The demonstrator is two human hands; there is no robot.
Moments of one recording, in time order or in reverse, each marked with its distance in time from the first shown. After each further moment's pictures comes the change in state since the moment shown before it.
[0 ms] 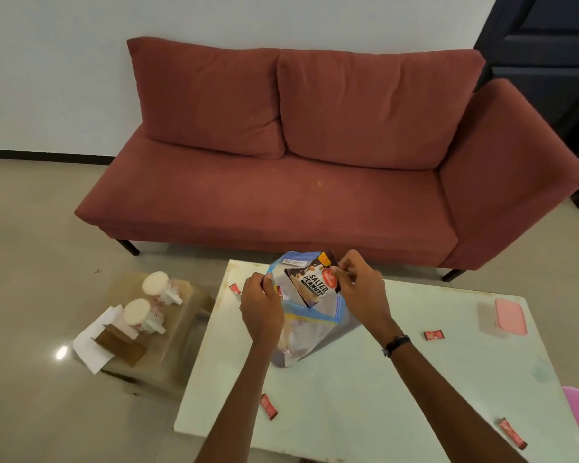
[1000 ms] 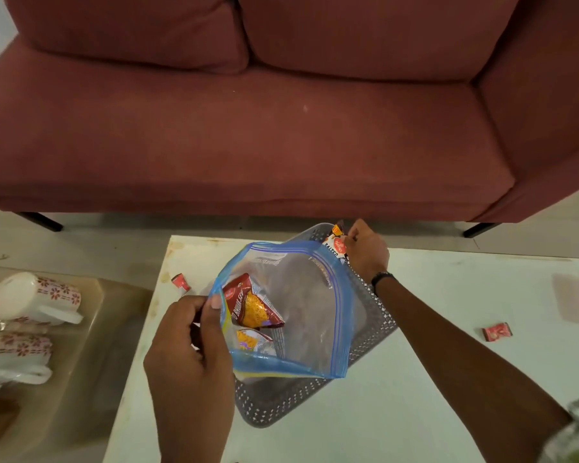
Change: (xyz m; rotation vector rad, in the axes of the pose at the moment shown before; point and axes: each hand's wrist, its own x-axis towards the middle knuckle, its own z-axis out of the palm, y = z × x) left_hand 0.049 -0.089 0.085 -0.003 -0.046 0.217; right_hand 0.179 0.276 0.178 -0.285 0.030 0.420
